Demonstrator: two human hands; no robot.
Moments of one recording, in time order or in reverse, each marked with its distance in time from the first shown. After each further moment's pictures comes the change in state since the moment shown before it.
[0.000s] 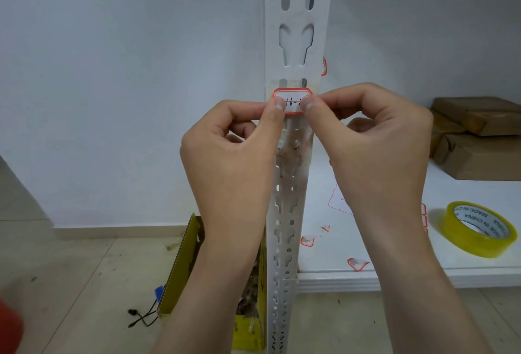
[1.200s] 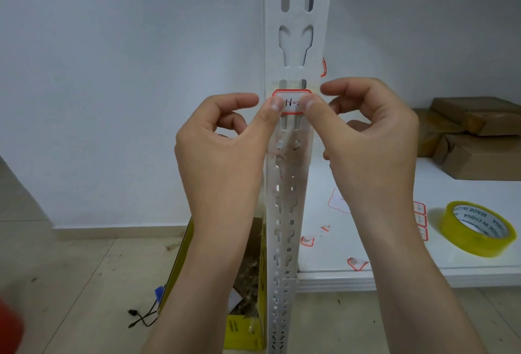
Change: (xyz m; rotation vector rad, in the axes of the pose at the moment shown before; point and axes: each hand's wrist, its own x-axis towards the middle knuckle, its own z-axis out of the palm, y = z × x) left_hand 0.007 -0.005 -0.008 0.060 -0.001 -0.051; right_hand 0.002 0.004 0.004 0.089 -0.021 0.174
